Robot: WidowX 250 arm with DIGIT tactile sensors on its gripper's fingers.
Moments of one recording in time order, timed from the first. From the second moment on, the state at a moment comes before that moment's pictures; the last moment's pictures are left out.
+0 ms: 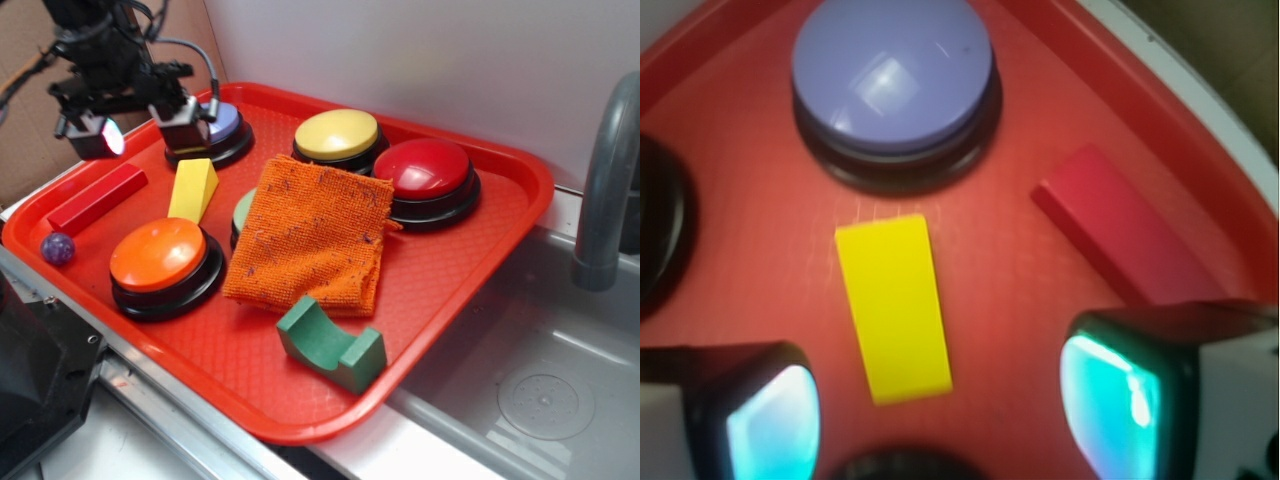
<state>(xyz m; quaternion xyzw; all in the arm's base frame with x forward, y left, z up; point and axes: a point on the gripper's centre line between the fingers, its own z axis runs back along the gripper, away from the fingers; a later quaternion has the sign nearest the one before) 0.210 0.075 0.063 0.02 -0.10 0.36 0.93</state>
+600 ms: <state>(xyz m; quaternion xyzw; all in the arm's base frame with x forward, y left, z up) 0.236 0.072 0.018 -0.02 -0.11 0.32 0.94</state>
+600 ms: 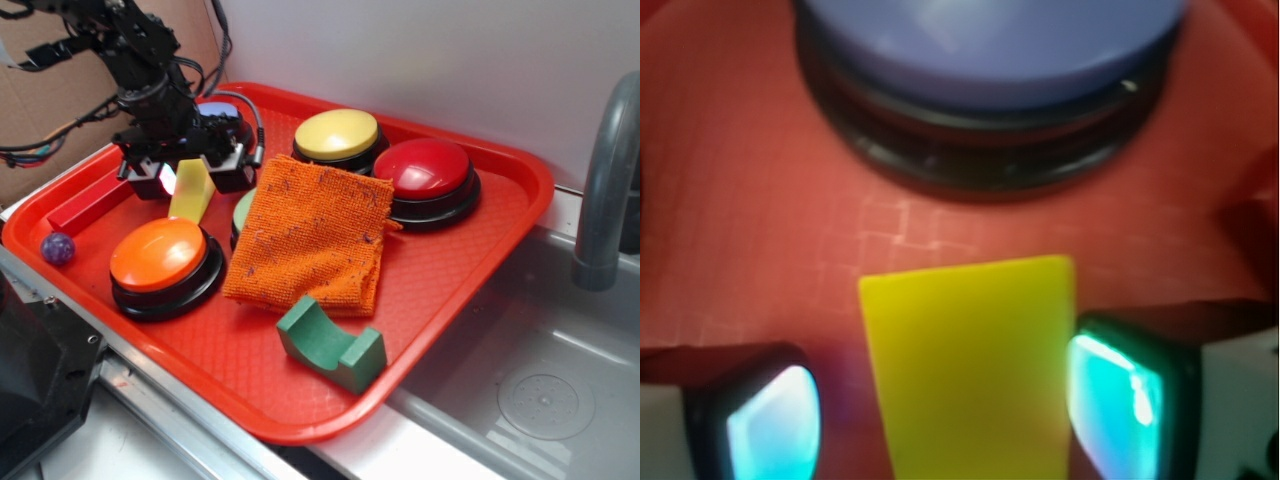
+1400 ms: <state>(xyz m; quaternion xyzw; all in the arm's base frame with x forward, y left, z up) 0.240 0.066 0.042 0.04 -0.06 0.28 0.96</state>
